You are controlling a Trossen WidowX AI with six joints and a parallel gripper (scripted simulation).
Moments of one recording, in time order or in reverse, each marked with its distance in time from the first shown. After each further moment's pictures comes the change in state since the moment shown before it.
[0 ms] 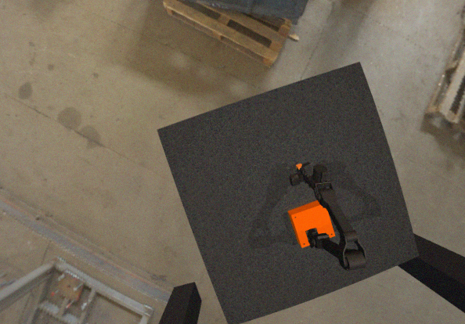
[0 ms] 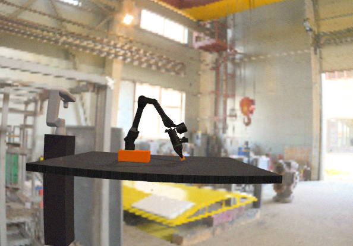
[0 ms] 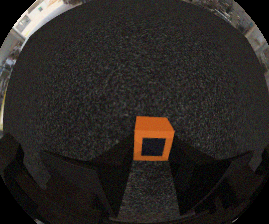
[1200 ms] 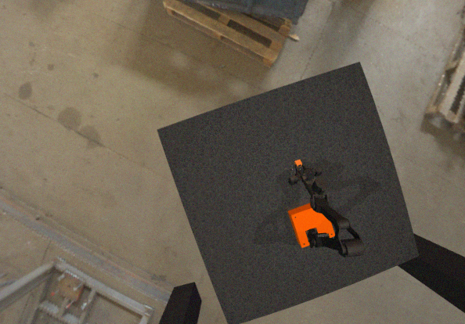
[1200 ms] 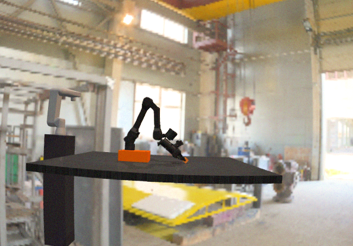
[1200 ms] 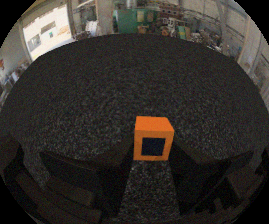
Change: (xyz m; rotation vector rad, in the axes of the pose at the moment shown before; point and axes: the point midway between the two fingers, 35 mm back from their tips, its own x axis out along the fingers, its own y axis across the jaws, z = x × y) arm 0.029 -0.003 -0.005 -0.003 -0.470 -0.006
